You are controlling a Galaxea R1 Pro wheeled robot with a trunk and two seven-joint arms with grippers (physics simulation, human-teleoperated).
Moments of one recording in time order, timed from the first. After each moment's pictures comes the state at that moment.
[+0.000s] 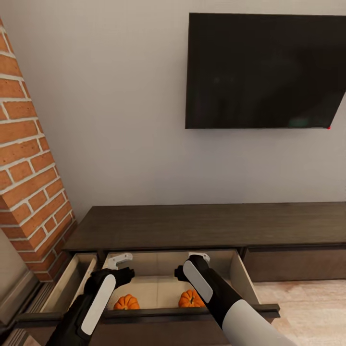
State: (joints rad) left arm -0.34 -0.02 -0.14 -1.28 0.59 0.79 0.57; right arm -0.64 0.17 0.53 -0.80 -0.85 0.68 -0.74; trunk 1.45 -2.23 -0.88
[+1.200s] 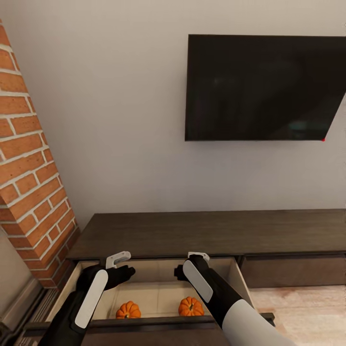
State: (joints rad) left arm -0.36 -0.02 -0.05 -1.29 0.60 0.89 0.44; right arm -0.64 0.17 0.53 -0.80 -0.85 0.68 -0.74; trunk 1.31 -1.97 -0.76
